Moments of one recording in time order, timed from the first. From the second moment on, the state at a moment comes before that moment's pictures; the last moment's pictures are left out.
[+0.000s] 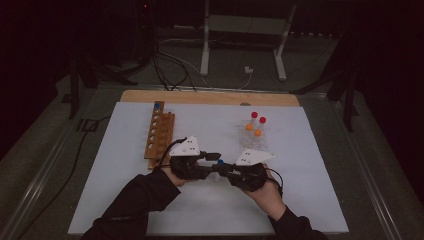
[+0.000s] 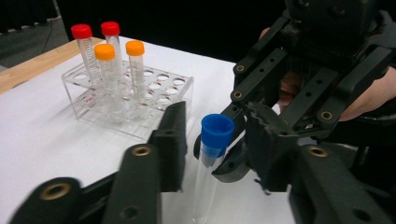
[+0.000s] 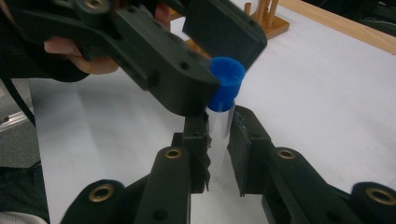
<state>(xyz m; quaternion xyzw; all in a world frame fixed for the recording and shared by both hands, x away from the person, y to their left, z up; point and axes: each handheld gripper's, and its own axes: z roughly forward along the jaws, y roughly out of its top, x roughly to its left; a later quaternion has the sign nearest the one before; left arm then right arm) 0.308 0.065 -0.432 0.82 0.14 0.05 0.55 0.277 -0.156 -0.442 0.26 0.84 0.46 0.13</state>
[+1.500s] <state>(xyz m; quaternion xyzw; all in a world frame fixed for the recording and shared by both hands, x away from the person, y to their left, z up) 0.353 0.127 -0.381 0.80 0.20 0.15 0.55 0.276 -0.173 -0.426 0.28 0.80 0.51 0.13</state>
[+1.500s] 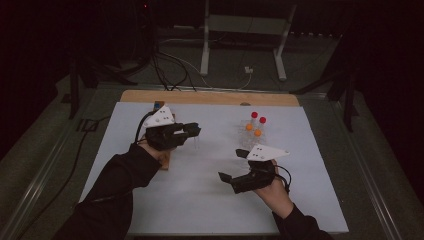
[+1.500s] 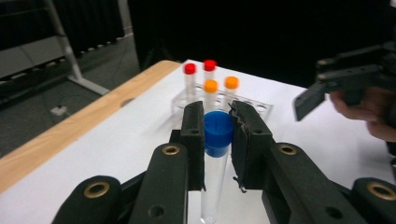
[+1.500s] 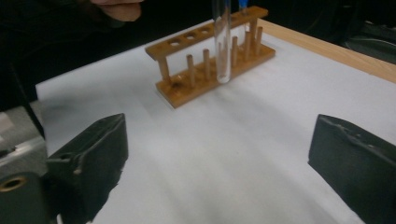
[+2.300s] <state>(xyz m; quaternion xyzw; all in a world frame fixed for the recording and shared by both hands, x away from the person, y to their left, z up) 0.401 0.207 -0.366 0.76 0.31 0.24 0.52 0.276 -0.174 -0.426 0.28 0.80 0.52 0.12</state>
